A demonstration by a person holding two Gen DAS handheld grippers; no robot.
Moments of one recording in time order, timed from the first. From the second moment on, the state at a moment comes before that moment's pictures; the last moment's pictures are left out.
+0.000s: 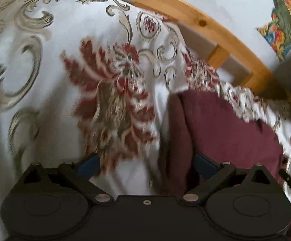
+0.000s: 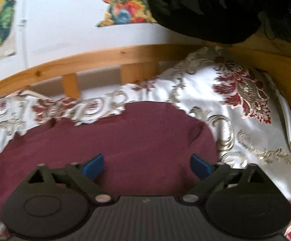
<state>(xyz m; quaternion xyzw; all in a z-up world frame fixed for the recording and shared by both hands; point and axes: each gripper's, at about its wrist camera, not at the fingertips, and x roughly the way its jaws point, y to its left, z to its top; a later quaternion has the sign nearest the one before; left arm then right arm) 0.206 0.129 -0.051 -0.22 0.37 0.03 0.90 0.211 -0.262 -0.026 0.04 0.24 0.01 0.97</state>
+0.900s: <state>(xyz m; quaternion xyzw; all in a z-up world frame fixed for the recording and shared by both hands) 0.224 0.103 -0.077 -0.19 0.35 -0.02 0.92 0.178 -0.237 -0.085 0.05 0.28 0.06 0.96</state>
